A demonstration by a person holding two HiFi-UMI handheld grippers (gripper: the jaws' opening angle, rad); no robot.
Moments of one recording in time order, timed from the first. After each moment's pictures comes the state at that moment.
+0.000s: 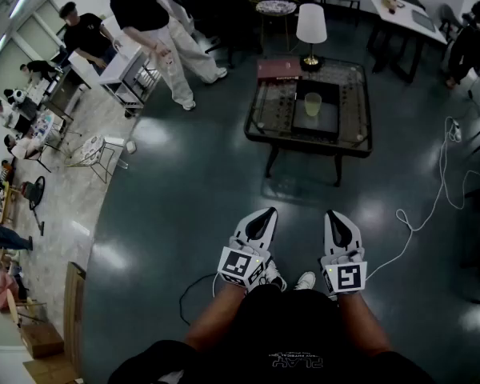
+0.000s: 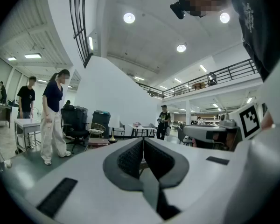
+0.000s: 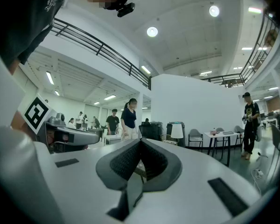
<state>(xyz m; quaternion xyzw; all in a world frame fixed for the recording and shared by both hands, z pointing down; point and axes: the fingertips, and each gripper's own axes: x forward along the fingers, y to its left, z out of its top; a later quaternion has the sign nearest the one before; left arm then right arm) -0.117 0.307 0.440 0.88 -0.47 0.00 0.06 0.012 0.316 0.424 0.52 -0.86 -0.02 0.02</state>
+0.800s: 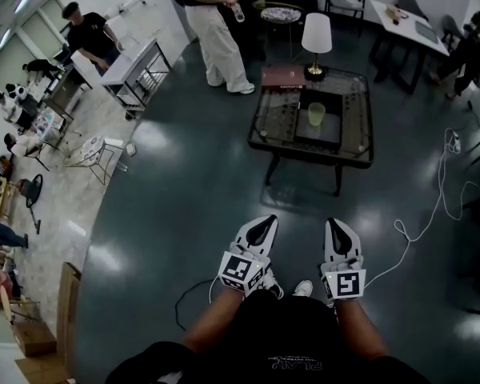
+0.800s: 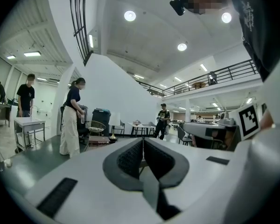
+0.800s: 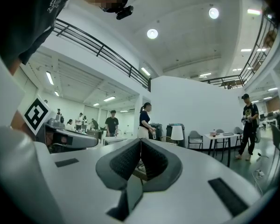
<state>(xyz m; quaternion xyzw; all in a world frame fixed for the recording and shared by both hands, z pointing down) -0.125 0.300 0.452 0.88 -0.46 0.01 0.07 0.007 0.309 0.430 0.51 -0.86 -0.03 0.00</state>
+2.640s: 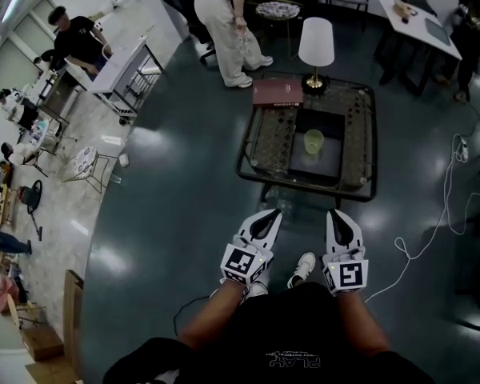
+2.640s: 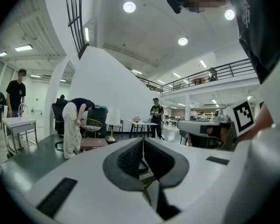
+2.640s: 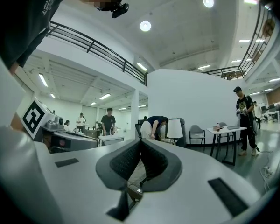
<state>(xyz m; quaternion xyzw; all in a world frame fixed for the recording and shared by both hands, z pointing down) -0.087 0.089 0.465 0.89 -0.44 0.04 0.07 0.035 0.091 0.444 0.51 -0.86 0.00 0.01</state>
